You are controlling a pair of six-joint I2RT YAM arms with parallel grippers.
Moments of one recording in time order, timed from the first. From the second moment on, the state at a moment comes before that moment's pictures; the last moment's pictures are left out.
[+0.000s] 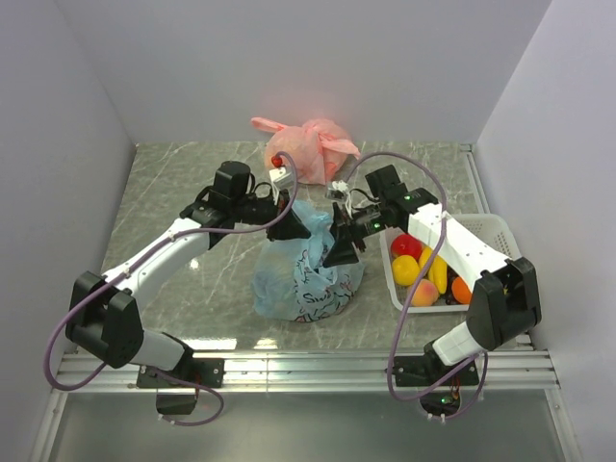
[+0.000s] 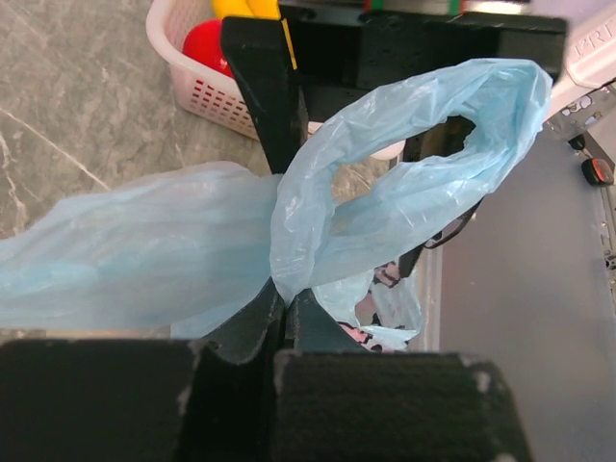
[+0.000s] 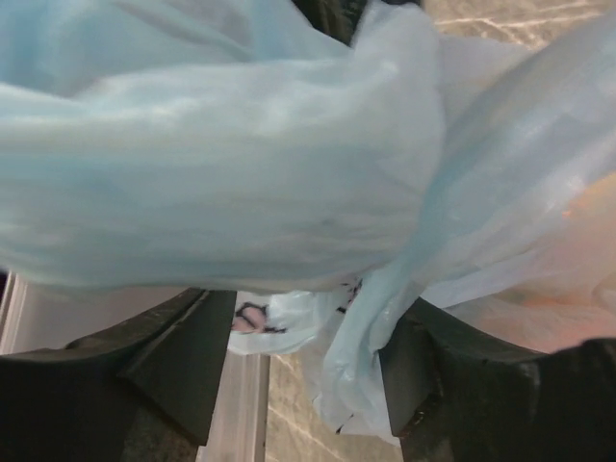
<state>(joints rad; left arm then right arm) -0.50 1.41 1.10 -0.16 0.95 -0.07 0.44 1.50 1.20 -0.72 -1.17 -0.48</state>
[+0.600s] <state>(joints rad) -0.55 1.40 1.10 -0.20 0.90 -0.02 0.47 1.54 1.22 -0.53 -1.14 -0.24</state>
